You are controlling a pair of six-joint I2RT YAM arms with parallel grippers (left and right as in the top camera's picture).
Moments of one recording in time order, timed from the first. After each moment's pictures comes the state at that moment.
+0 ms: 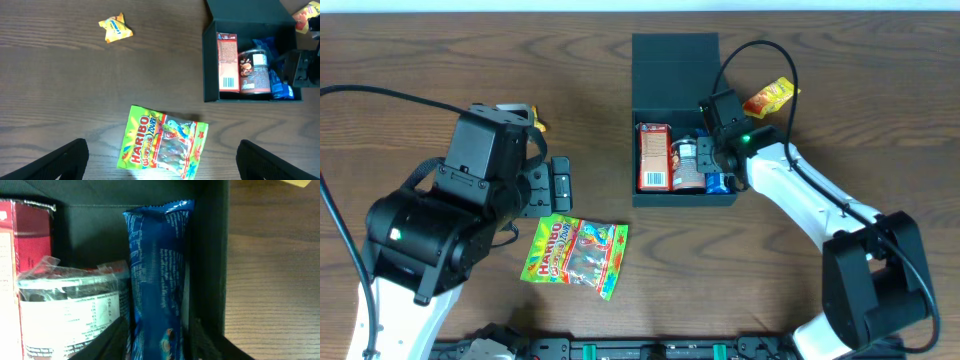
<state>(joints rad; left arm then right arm) -0.41 1.17 1.57 -1.39 -0.11 -0.38 0.39 1.75 1.13 -0.56 0.16 0.37</state>
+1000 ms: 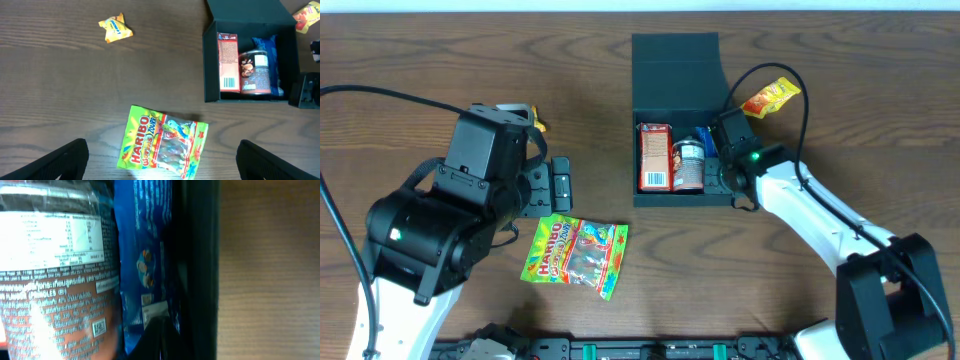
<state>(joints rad) -0.41 1.17 1.57 -1.39 -0.11 -0.38 0.39 1.65 1.00 -0.61 0.10 0.43</state>
